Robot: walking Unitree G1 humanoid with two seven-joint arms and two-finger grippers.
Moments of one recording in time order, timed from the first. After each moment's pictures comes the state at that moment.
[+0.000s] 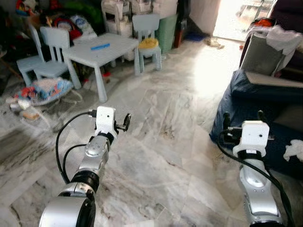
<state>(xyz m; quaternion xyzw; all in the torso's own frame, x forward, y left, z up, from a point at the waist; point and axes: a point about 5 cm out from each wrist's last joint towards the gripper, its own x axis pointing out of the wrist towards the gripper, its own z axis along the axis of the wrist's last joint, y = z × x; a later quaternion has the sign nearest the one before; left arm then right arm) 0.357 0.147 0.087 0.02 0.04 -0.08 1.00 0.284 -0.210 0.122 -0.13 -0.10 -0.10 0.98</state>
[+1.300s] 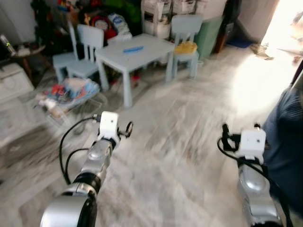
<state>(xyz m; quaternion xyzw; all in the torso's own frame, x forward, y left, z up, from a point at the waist) 0.355 0.147 0.076 0.03 0.09 -0.09 0.99 0.286 -0.220 0.097 -0.11 -0.04 -0.11 0.99</state>
